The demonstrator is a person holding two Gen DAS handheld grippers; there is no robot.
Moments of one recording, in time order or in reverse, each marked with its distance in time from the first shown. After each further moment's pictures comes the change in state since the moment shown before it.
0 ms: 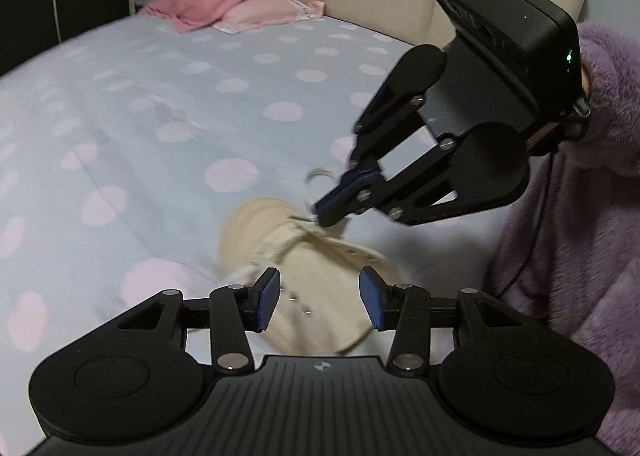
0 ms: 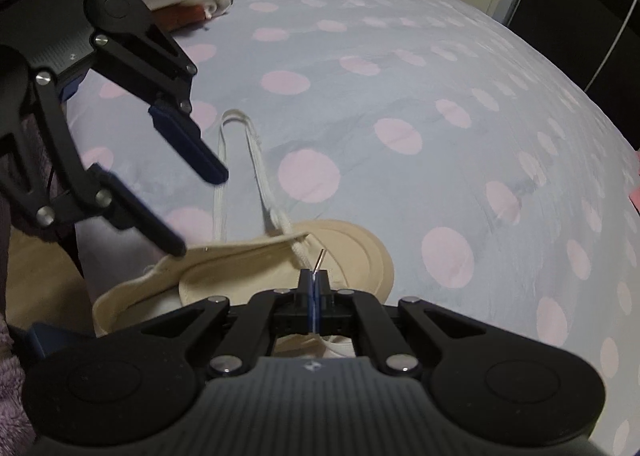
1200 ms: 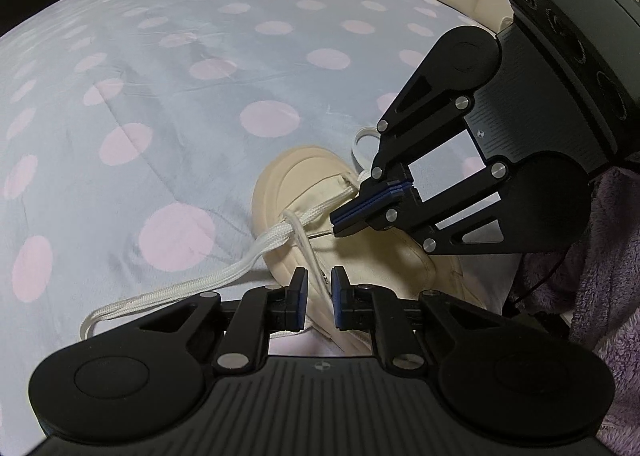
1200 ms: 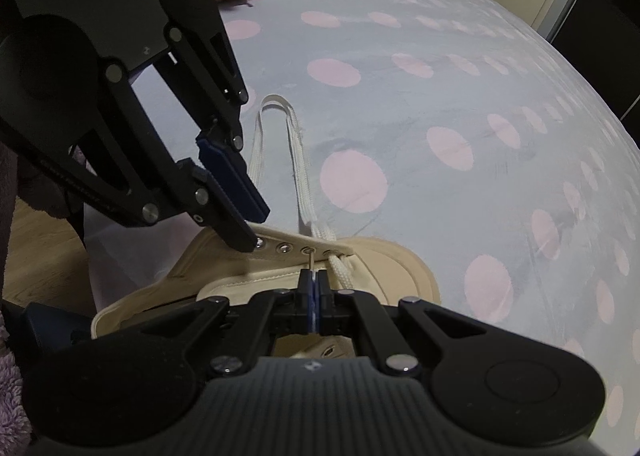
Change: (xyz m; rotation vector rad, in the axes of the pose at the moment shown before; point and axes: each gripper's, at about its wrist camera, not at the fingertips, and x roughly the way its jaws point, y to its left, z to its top) left arm 0.026 0.029 -0.001 -0.101 0.138 0.078; right arm 0.040 0.021 0.022 -0.118 0.029 0.060
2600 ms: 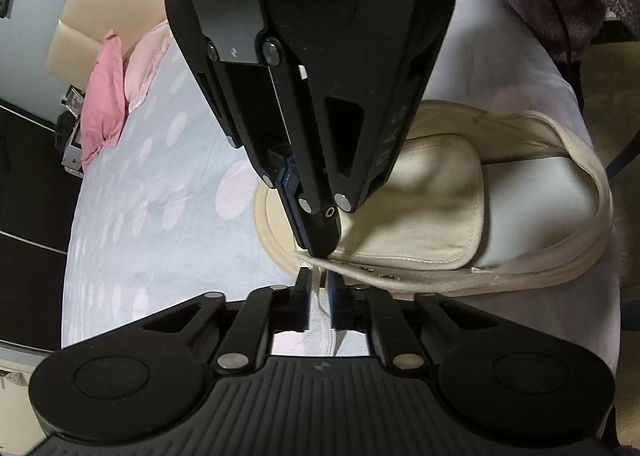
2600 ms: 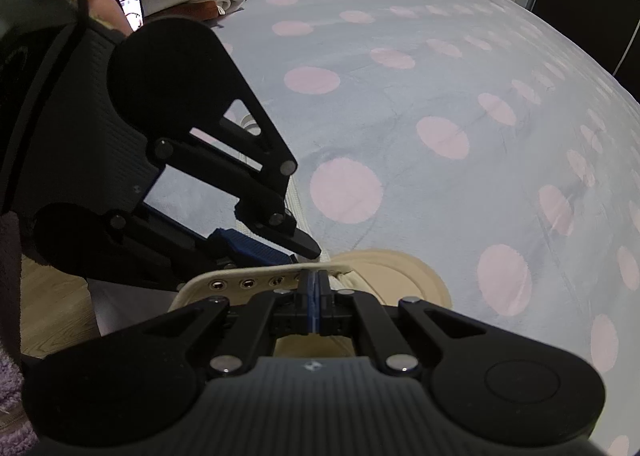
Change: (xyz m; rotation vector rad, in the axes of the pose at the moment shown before) left arm 0.072 -0.057 -0.018 0.988 0.035 0.313; right arm 0.015 -0.016 0.005 0.159 -0.026 0.039
